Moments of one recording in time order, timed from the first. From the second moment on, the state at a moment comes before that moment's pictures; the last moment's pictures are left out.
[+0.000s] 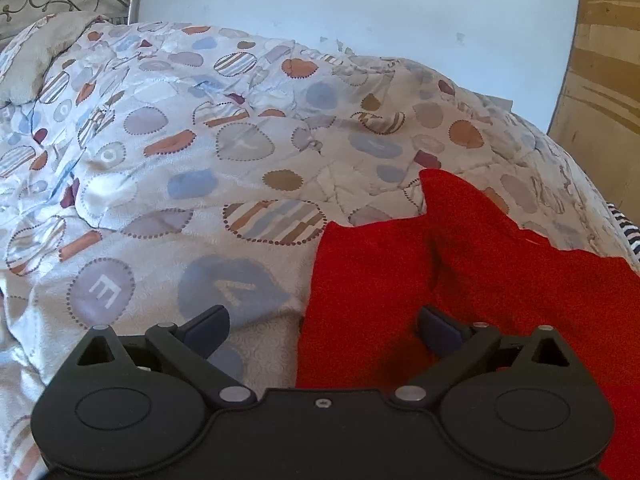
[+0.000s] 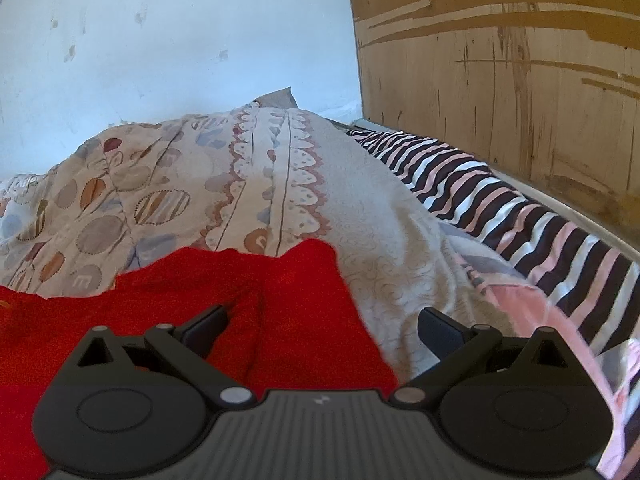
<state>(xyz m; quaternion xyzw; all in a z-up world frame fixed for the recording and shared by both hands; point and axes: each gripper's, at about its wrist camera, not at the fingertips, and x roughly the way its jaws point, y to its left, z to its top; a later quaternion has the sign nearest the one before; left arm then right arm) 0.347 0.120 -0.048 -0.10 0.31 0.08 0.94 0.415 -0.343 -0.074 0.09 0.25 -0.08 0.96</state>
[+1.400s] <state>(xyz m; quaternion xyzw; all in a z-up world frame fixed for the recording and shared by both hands) 0.180 0.071 0.033 -0.09 0.30 0.06 0.95 0.207 -0.215 0.011 -0.04 0.15 0.05 0.99</state>
